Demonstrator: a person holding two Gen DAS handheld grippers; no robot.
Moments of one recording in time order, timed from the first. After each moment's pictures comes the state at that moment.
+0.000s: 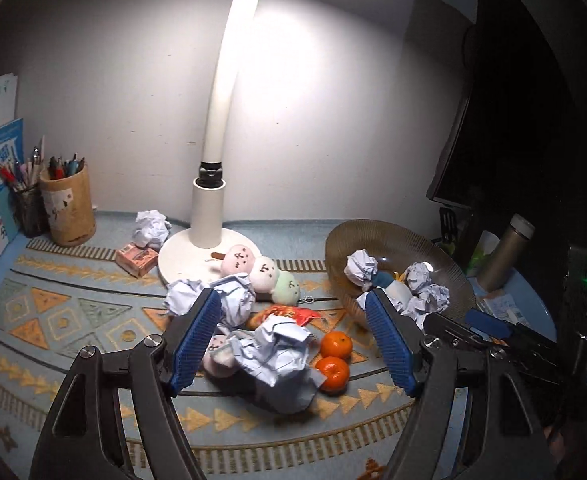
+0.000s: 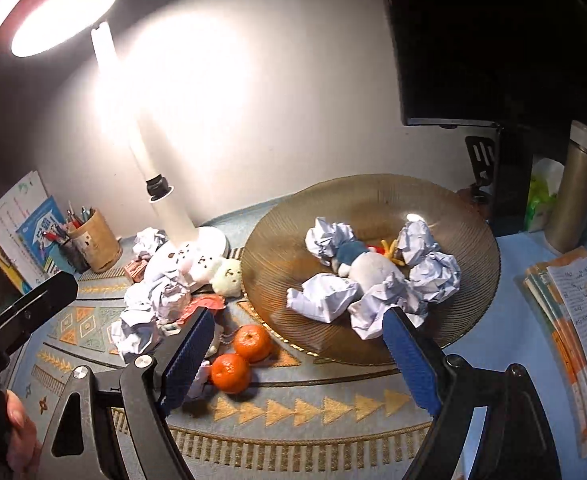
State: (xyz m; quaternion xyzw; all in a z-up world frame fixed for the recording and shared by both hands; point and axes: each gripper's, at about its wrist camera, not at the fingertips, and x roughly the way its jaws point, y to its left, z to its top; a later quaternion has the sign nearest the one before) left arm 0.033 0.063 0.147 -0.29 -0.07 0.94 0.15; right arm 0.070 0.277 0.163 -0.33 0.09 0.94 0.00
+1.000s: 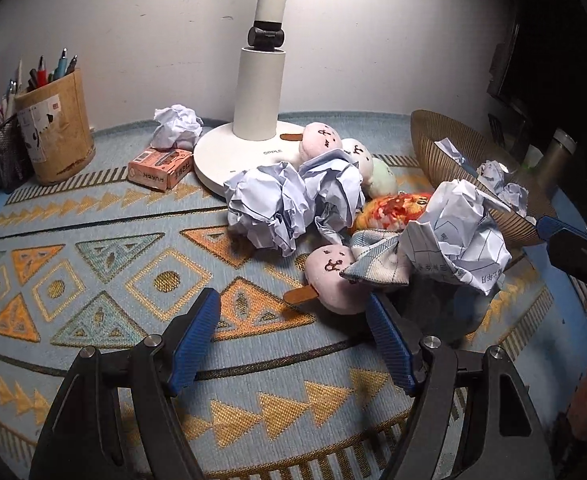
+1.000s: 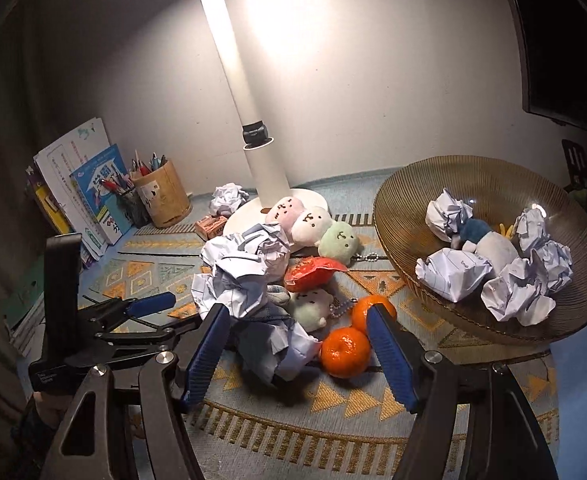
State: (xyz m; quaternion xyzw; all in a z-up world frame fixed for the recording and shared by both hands) left arm -0.034 0.008 0.034 -0.40 -0.01 0.90 0.19; right arm 0.060 0.202 0.130 -0.33 0.07 0.93 -0.12
